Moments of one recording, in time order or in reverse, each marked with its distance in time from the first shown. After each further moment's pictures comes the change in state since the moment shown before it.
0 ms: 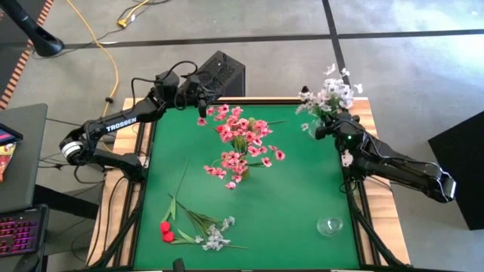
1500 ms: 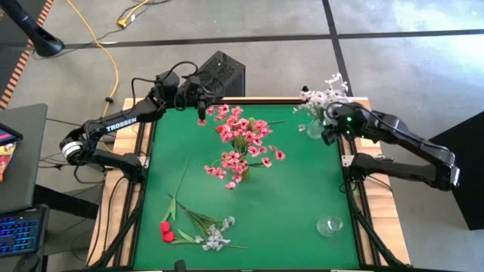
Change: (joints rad) left arm 0.000 0.000 0.000 -0.006 0.052 0.016; right arm 0.000 0.309 0.588 -0.783 -0.349 0.037
